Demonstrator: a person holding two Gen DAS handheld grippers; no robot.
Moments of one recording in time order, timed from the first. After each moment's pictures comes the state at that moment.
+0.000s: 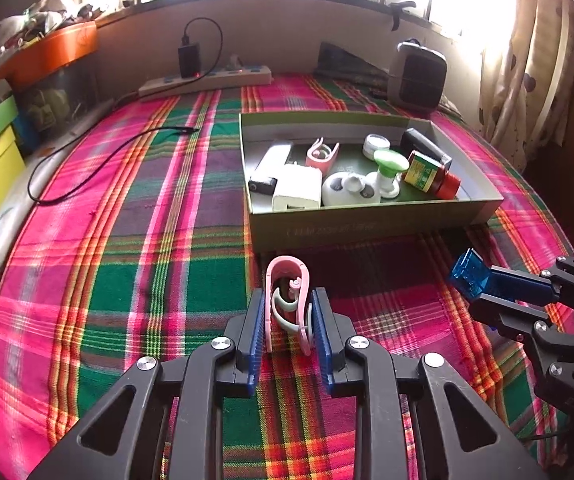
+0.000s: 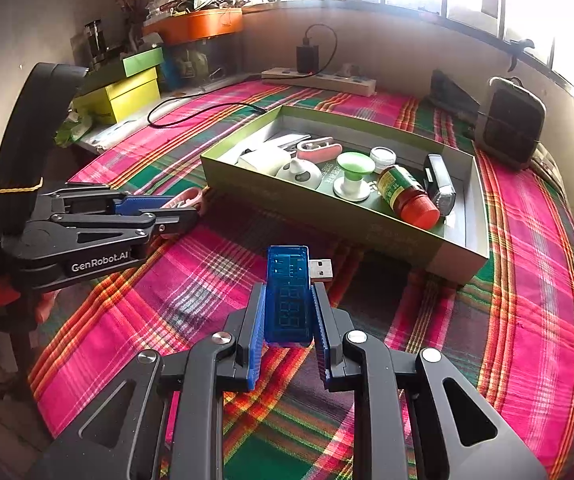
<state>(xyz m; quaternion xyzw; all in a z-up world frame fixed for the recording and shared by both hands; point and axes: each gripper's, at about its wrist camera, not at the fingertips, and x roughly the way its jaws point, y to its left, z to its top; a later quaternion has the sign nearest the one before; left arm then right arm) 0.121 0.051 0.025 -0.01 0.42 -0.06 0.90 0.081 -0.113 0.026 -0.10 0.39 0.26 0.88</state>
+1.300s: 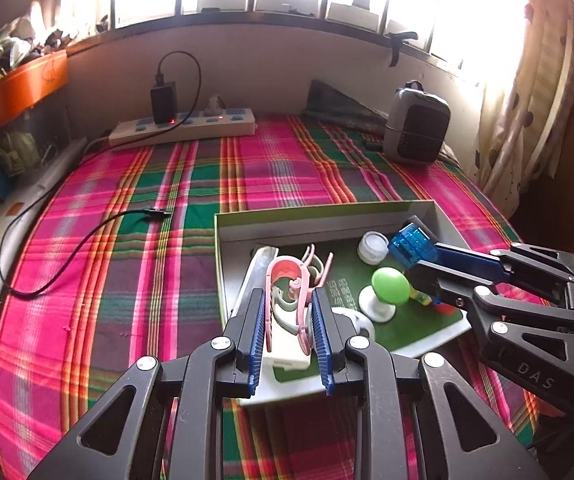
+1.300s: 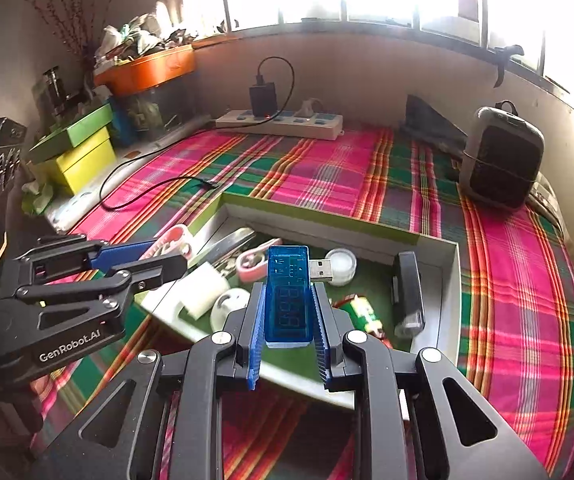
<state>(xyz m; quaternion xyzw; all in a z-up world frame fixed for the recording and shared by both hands) 0.211 0.044 0.064 -0.02 0.40 -0.08 0.91 0.192 -0.110 0.066 -0.06 0.38 0.23 0.89</state>
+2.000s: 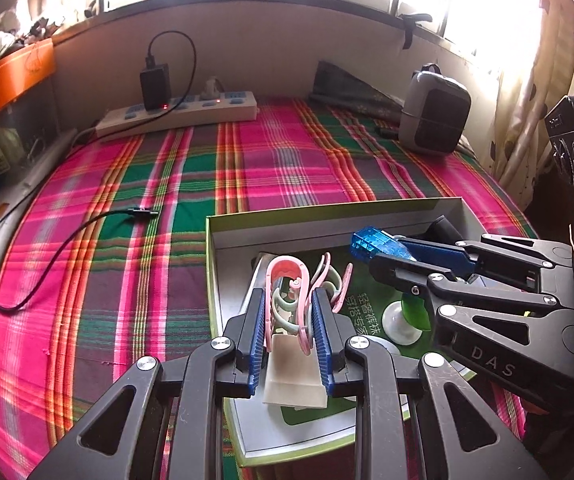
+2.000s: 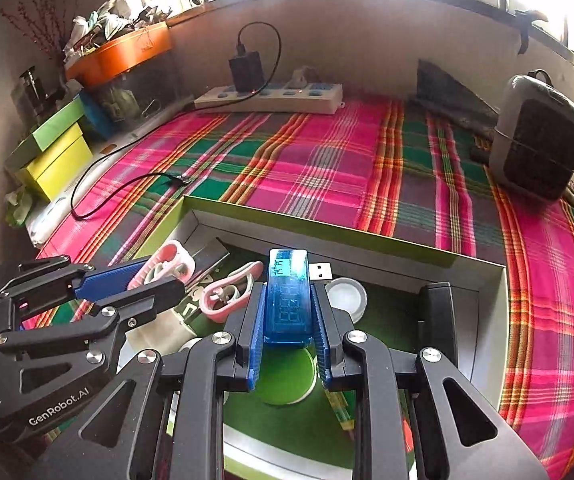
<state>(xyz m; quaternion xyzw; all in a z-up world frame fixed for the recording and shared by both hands) 0.248 0.040 0.041 -0.02 0.42 -0.08 0.90 0.255 -0.095 0.035 -0.04 0.43 0.23 0.87</state>
